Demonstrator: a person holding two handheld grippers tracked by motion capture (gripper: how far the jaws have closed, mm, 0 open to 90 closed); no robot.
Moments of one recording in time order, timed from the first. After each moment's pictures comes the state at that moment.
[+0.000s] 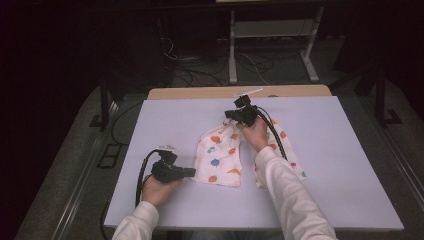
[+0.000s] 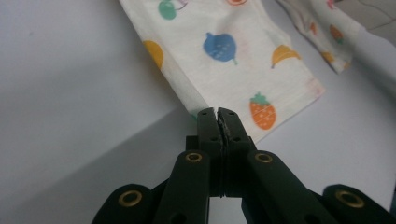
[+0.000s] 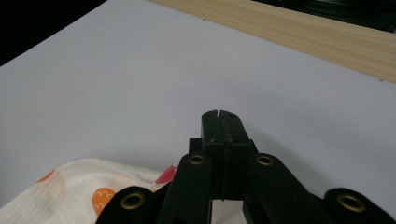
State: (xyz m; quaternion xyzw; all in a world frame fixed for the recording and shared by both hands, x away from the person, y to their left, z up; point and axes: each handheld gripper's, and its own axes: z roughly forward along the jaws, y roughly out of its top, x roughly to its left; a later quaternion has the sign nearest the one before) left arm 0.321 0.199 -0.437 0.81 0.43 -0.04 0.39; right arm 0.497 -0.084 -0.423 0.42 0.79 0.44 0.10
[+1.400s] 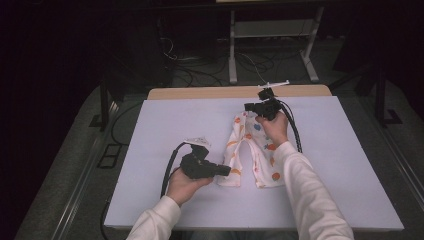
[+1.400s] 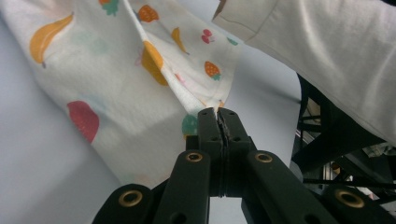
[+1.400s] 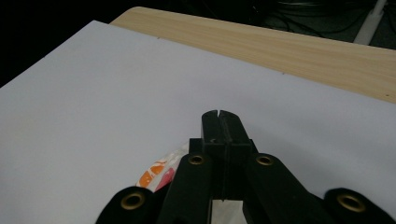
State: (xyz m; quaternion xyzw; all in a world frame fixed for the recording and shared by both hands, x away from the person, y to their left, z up) left arm 0.313 0.112 -0.392 0.83 0.31 -0.10 0.45; right arm 0.502 -0.151 -0.406 0.46 0.76 0.45 0.10
